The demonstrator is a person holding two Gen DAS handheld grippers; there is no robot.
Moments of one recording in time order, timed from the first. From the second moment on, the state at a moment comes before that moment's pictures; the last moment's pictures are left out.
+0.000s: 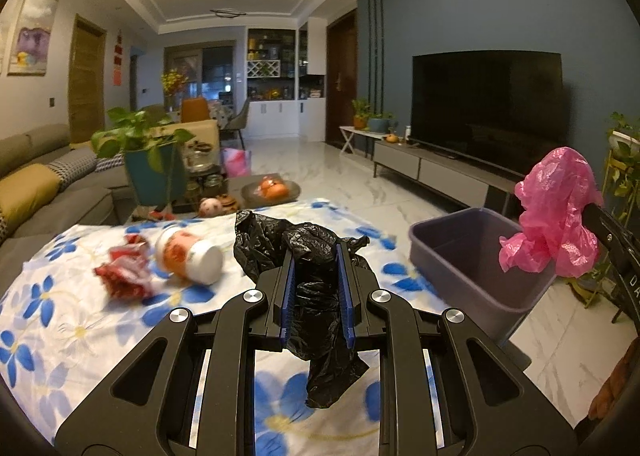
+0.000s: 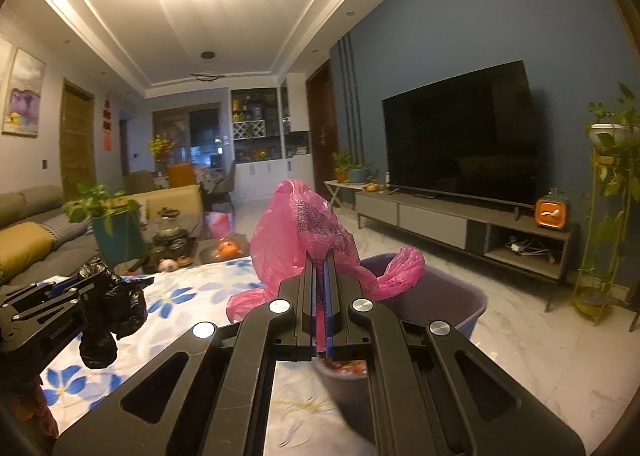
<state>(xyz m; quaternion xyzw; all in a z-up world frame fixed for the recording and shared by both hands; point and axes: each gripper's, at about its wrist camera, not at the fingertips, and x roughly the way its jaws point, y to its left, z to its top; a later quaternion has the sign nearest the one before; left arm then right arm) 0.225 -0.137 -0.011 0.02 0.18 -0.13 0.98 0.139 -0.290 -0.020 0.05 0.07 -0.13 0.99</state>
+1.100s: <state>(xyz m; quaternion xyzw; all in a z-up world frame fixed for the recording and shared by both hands) 0.299 -0.295 -0.019 0.04 0.16 -0.27 0.95 0.194 -0.375 -0.039 0.06 0.06 -0.19 0.98</state>
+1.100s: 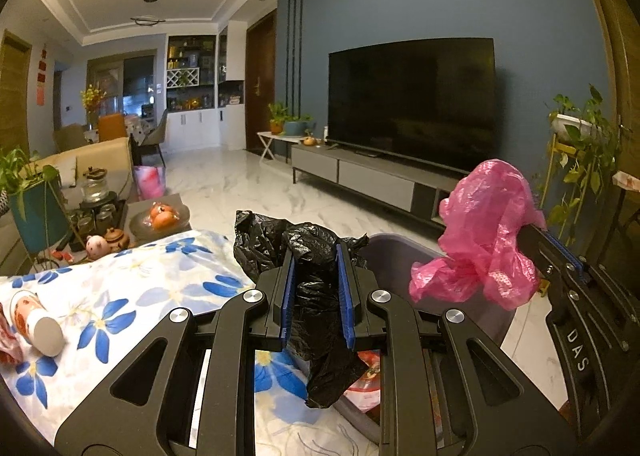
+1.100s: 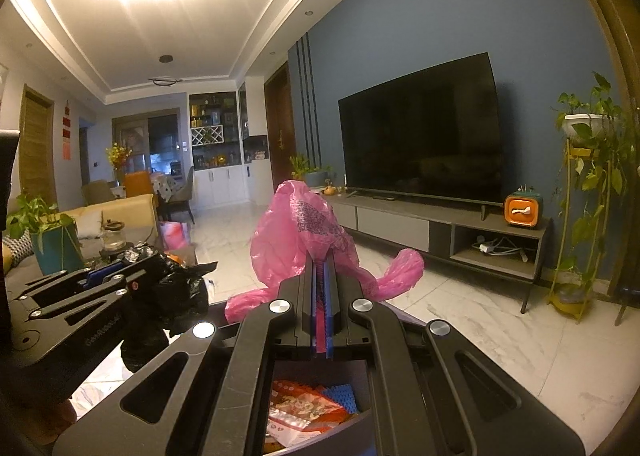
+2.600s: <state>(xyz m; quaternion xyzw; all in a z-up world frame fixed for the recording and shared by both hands) 0.301 -0.283 -0.037 0.05 0.15 -0.29 0.94 0.165 -0.383 -0.053 0.08 0.07 -0.23 0.97</state>
